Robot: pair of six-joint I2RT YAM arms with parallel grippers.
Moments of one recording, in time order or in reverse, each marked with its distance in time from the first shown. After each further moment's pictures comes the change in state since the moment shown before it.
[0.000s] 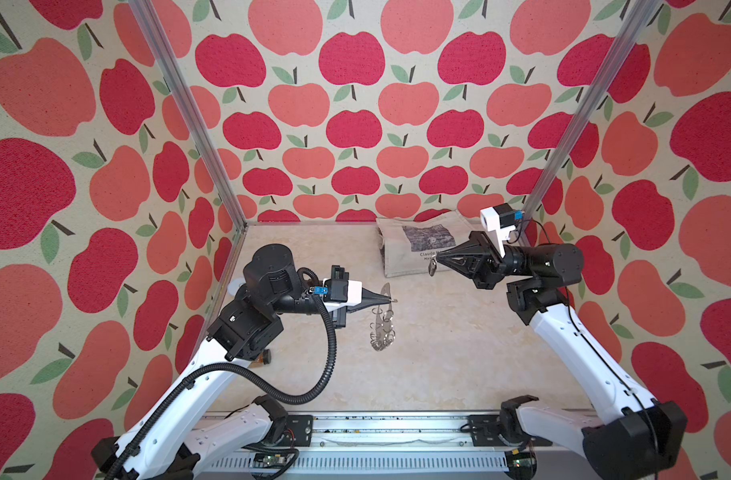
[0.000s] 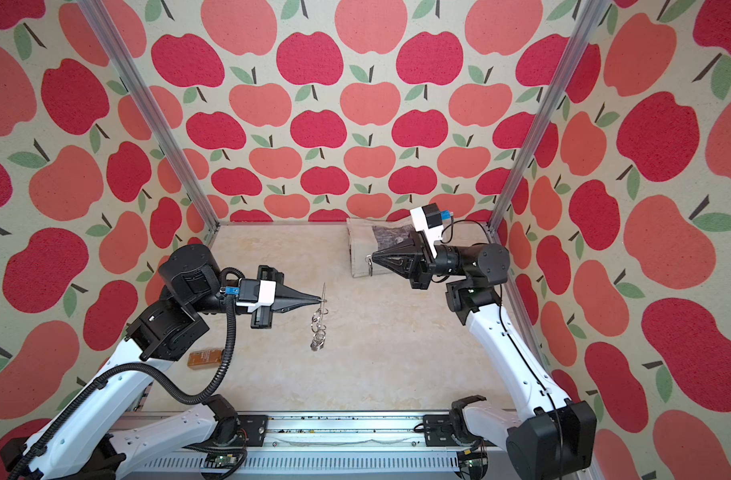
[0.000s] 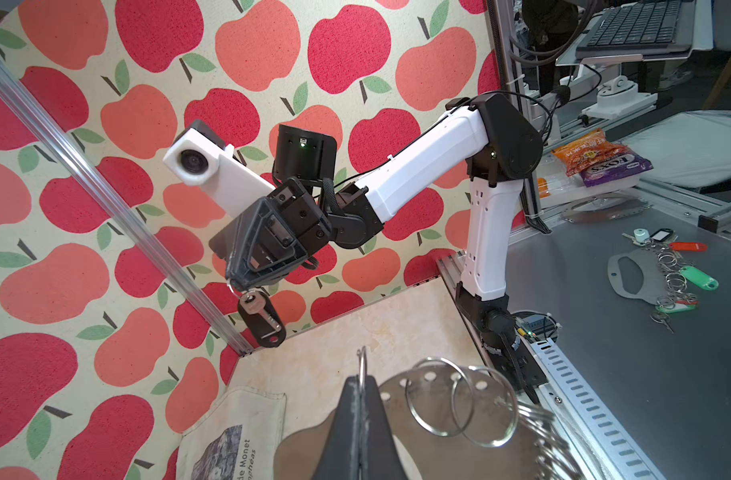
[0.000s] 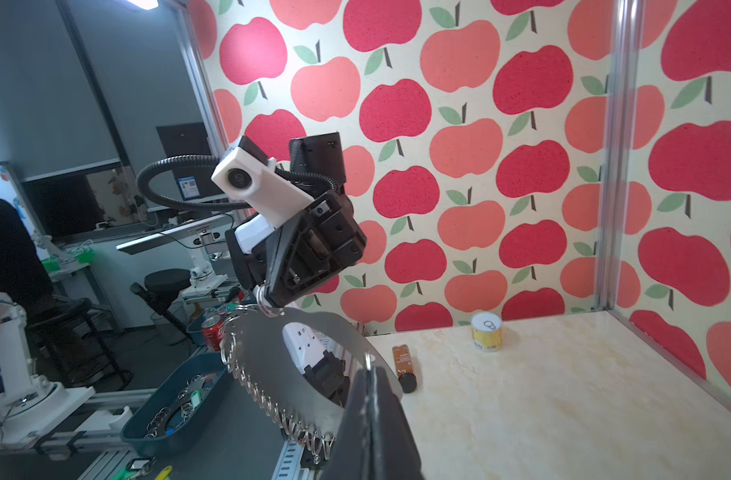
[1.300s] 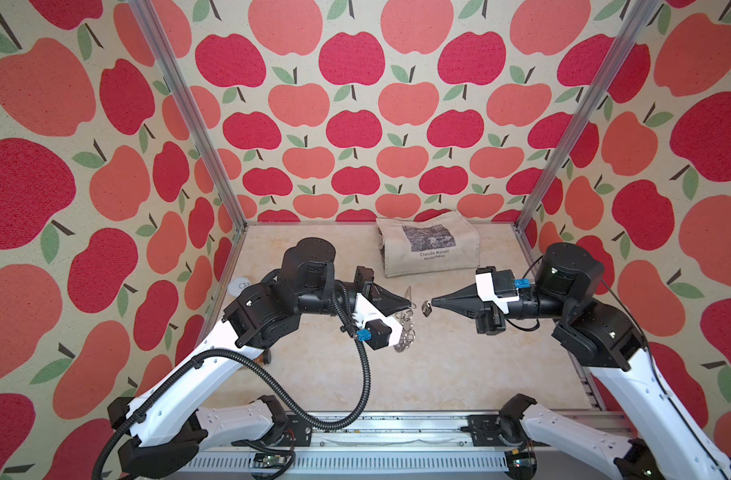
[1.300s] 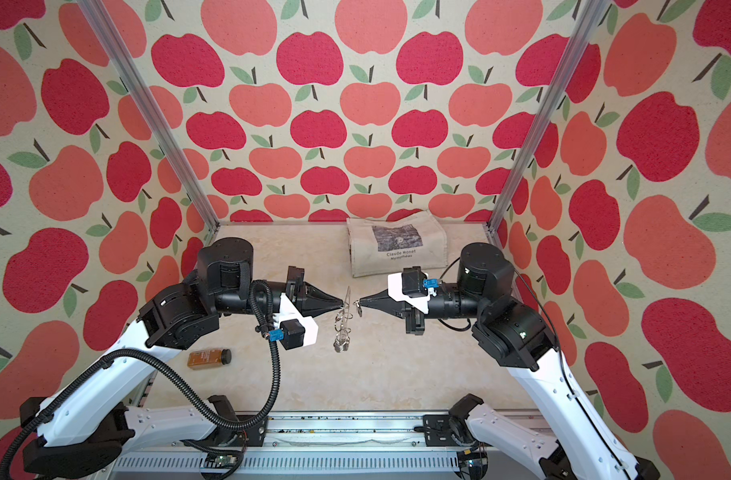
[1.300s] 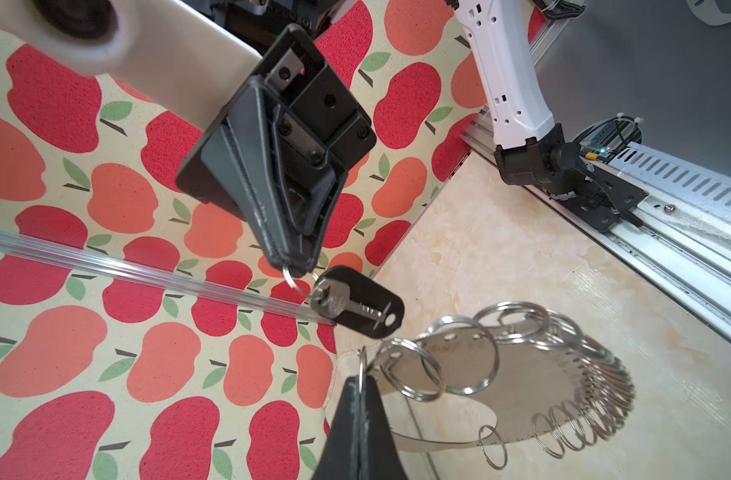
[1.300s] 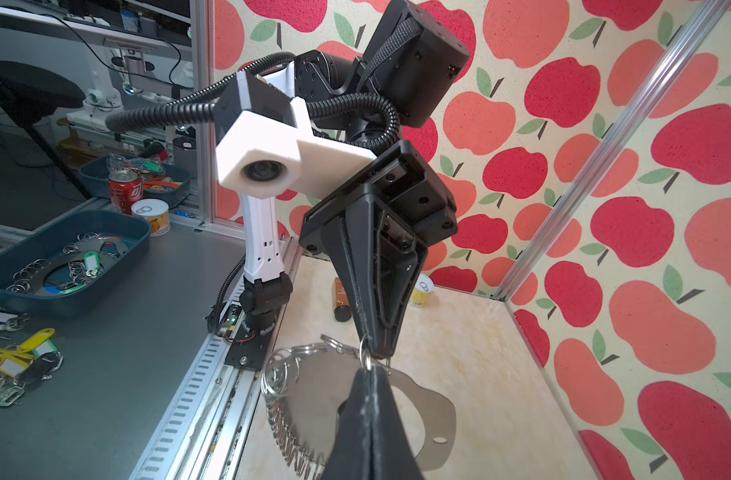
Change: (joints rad) left arm -0.230 0.145 0.207 -0.308 -0.368 0.733; right arm 0.340 -0.254 0.294 -1.460 0.441 -1.323
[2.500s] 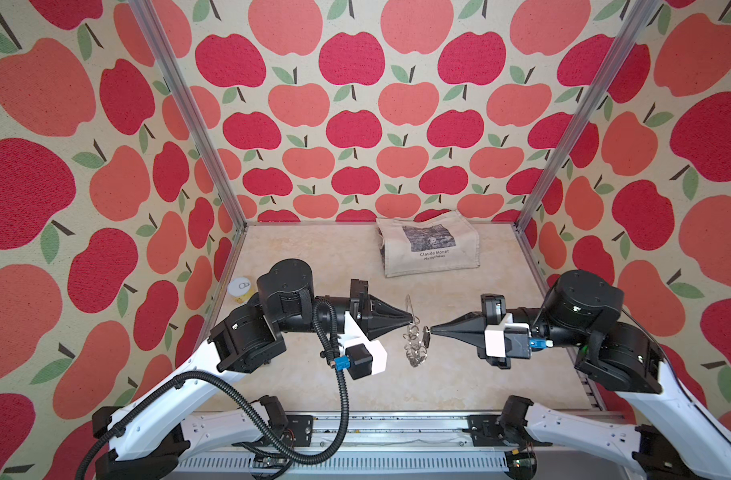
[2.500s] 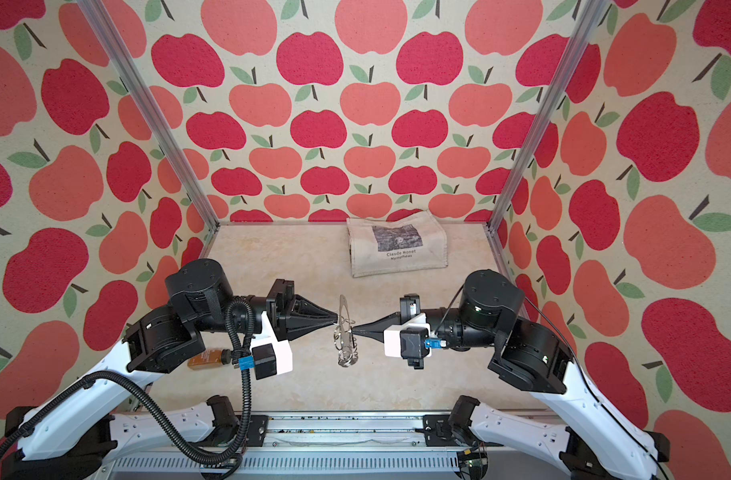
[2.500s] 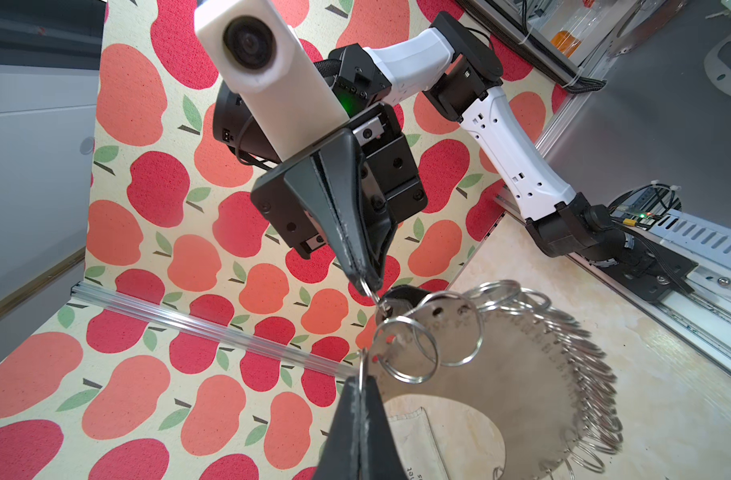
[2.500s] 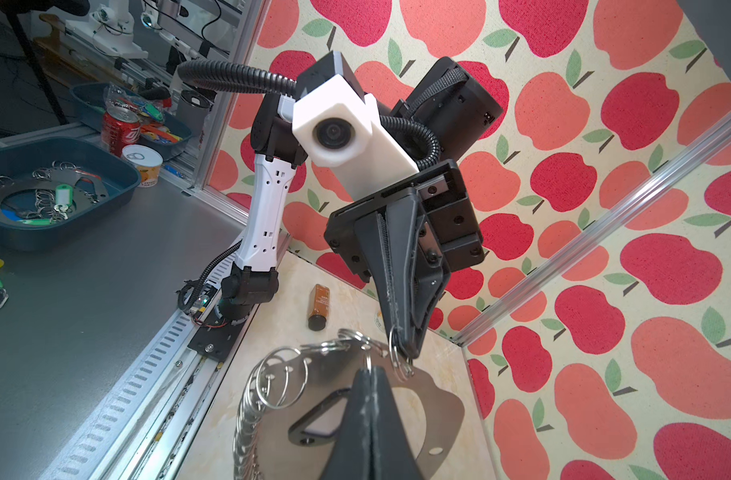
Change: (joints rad) left arm -0.097 -0.140 -0.140 0.229 0.019 -0.098; right arm 0.352 -0.052 0.021 -0.019 0.323 -0.224
